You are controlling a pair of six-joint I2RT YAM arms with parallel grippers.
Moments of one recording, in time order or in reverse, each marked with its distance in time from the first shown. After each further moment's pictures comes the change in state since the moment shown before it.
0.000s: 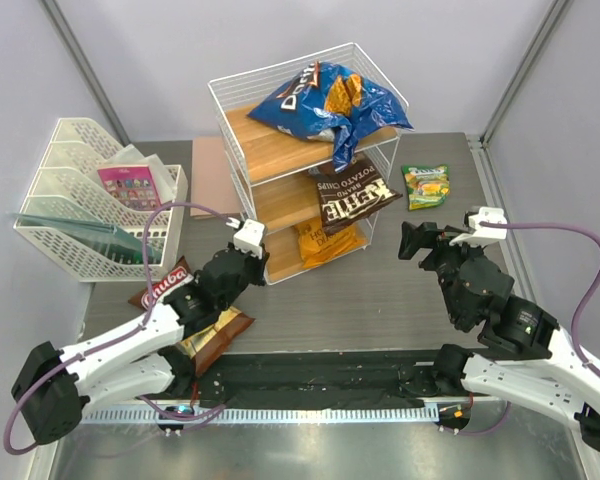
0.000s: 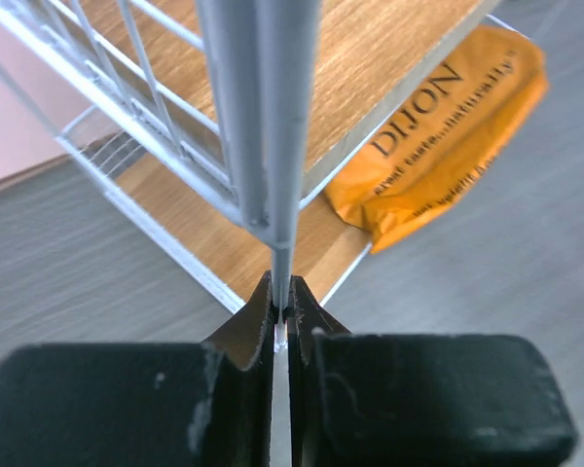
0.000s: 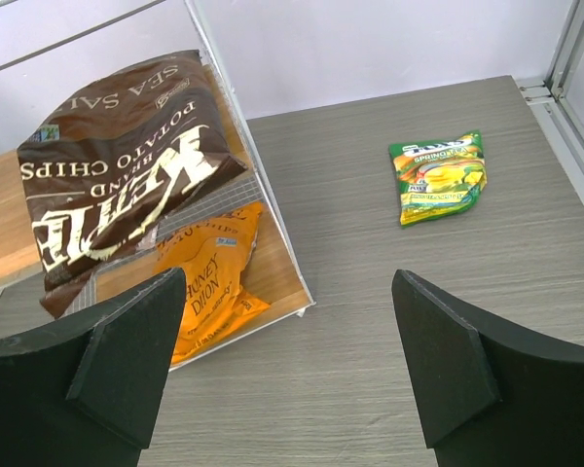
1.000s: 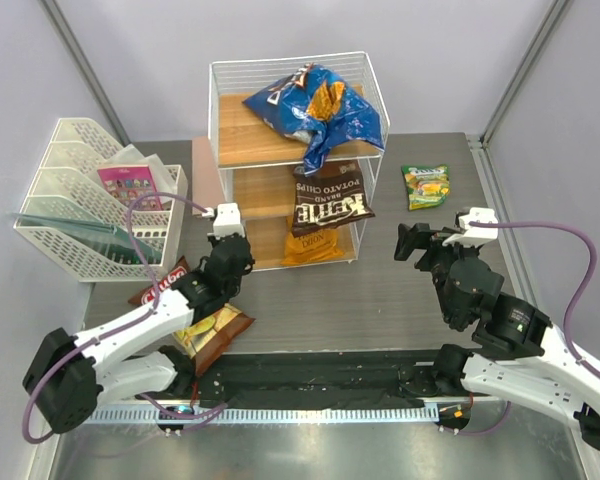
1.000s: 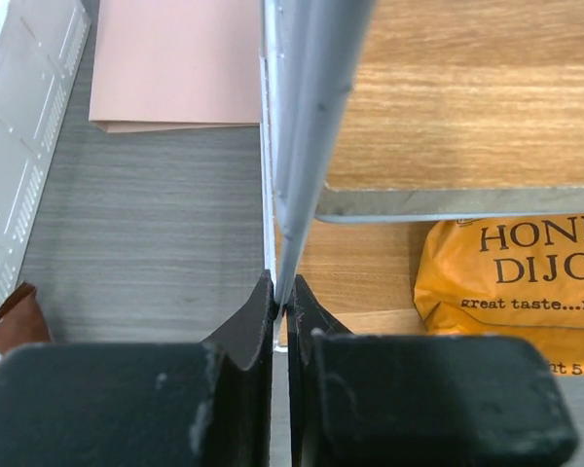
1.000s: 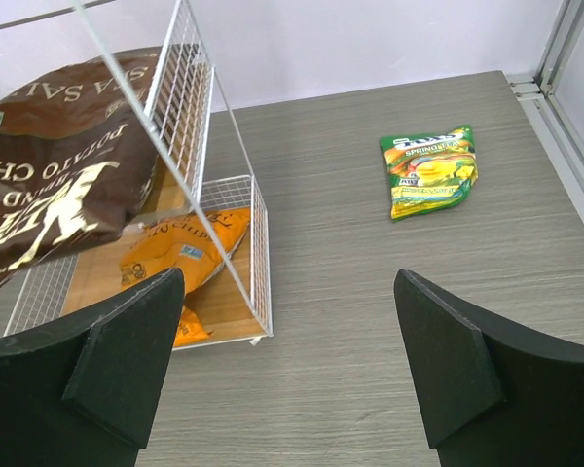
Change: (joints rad) left arm 0.063 0.092 0.052 -0.083 -0.349 -0.224; right arm 0.000 0.018 -0.027 0.009 0.012 -0.007
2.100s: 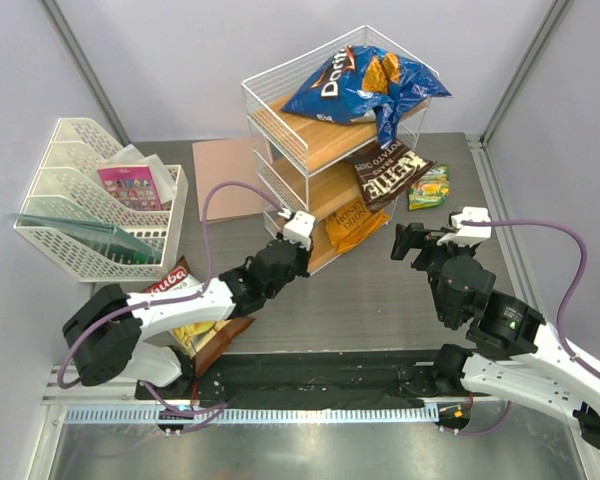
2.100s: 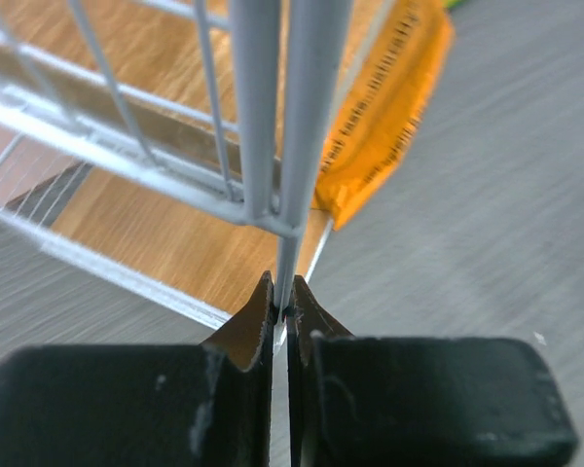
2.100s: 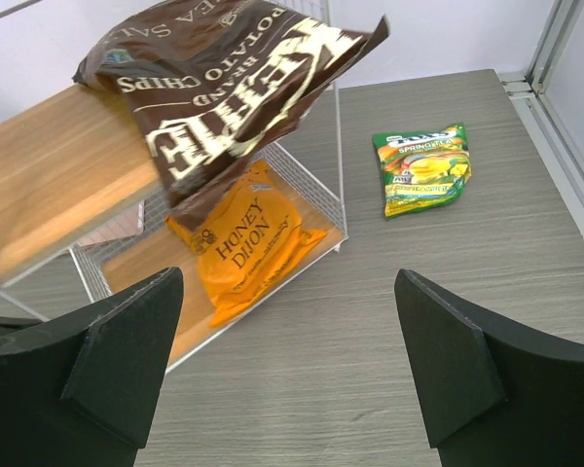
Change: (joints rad) left arm -0.215 0.303 0.130 0.301 0.306 0.183; right arm 0.000 0.024 -0.014 0.018 0.015 -0.012
